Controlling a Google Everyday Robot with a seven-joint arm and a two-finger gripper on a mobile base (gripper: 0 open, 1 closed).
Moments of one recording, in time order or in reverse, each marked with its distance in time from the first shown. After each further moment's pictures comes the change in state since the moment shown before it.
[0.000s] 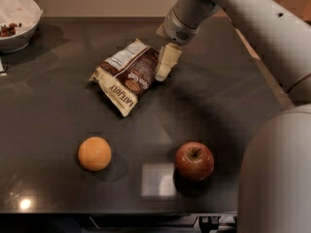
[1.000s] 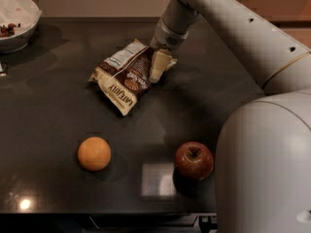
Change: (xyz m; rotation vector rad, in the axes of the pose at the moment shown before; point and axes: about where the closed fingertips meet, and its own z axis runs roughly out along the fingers) arm -0.002 -0.013 0.043 -0.035 0.054 -0.001
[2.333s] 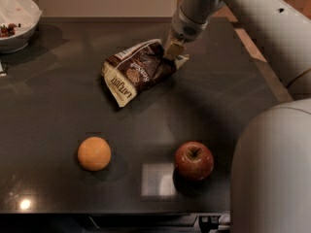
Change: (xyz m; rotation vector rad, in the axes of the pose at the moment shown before) arm 0.026 0.005 -0.054 0.035 0.024 0.072
